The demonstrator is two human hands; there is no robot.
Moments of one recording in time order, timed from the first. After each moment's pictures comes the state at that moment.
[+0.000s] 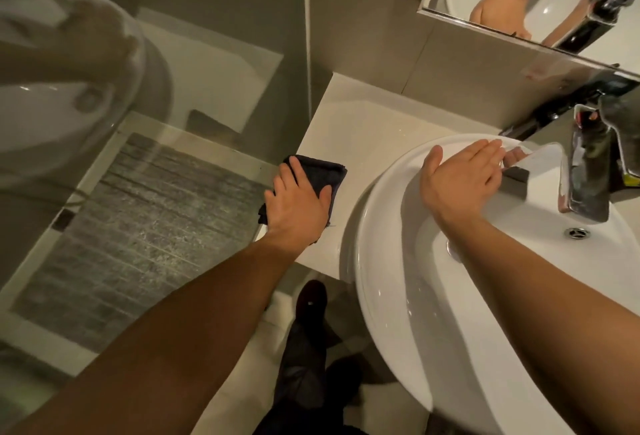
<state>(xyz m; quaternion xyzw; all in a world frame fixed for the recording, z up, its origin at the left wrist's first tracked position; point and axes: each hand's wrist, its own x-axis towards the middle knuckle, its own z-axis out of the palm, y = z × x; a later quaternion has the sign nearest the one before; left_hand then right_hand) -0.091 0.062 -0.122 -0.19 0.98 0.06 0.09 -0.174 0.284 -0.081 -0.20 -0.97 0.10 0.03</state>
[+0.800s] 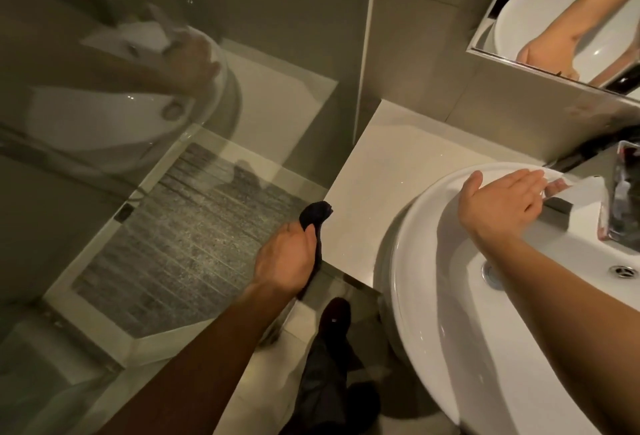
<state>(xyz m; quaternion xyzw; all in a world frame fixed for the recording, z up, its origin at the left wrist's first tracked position) 0.012 0.012 -0.045 -0.25 0.94 0.20 0.11 -0.171 0.284 -0.074 -0.19 -0.98 0.10 -0.01</state>
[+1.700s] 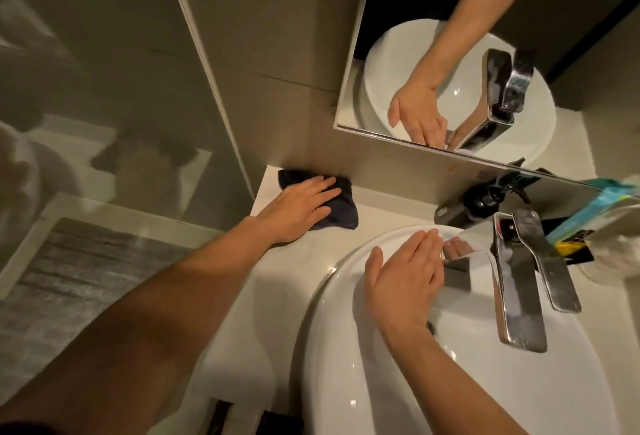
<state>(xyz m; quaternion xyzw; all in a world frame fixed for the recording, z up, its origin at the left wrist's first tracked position) -0.315 0.076 -0.117 0.29 0.93 0.19 0.09 -0.176 0.281 -0.073 -0.20 -0.98 0.05 -0.02</state>
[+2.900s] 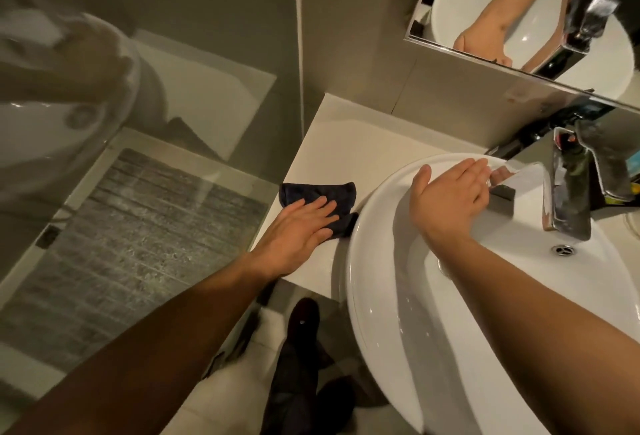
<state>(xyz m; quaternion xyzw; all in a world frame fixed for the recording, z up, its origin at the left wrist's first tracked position) -0.077 0.034 -0.127 0.16 0.94 0.30 0.07 -0.173 0.284 -0.083 -0.19 -0.98 0.08 0.04</state>
